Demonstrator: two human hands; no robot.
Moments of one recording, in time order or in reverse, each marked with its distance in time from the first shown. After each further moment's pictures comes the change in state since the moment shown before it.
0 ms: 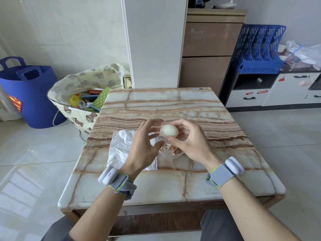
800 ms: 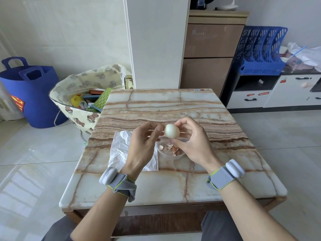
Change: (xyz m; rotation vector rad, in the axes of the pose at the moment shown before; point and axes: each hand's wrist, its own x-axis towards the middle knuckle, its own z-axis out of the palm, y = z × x) left_hand 0.002 0.005 -0.001 -0.269 0.101 -0.110; right_hand -0.002 -0.002 0.000 -0.014 0.063 -0.051
